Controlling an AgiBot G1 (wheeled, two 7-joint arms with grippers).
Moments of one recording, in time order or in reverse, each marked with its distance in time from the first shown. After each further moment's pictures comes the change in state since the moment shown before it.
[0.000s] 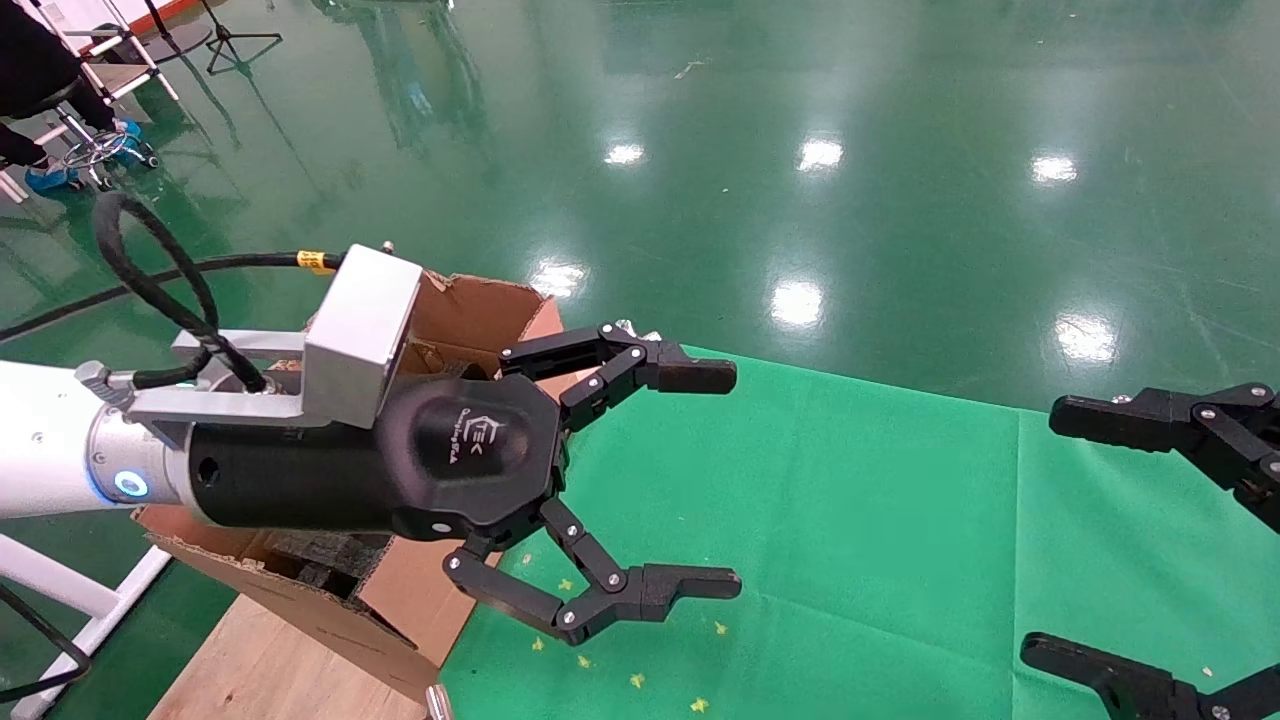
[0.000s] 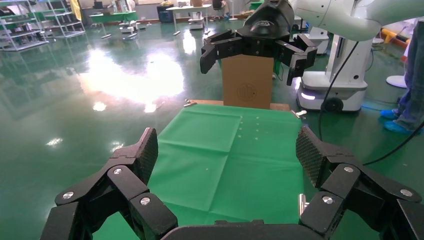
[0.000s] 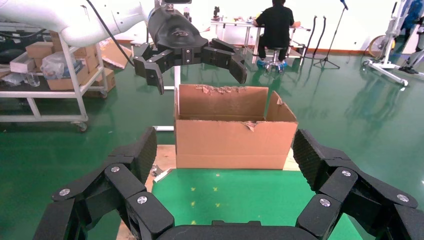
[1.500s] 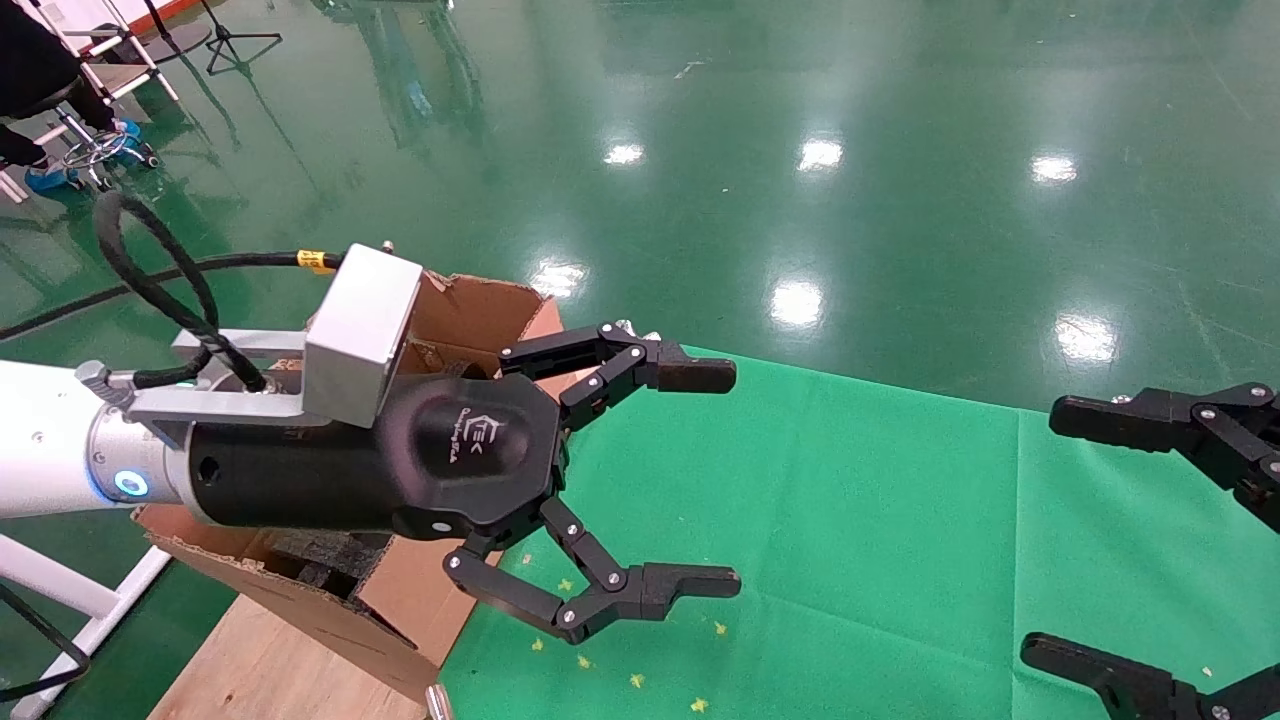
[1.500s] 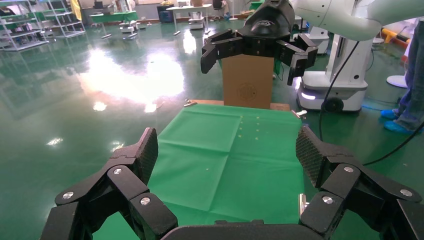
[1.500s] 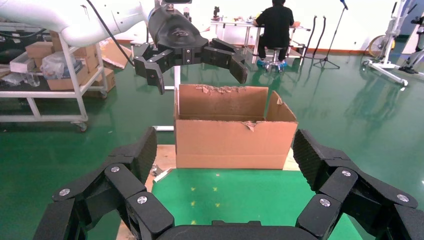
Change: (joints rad) left arm -0.001 0.000 0.000 0.001 0.001 0.000 0.000; right arm 0.000 0.000 0.000 0.000 0.000 0.000 0.000
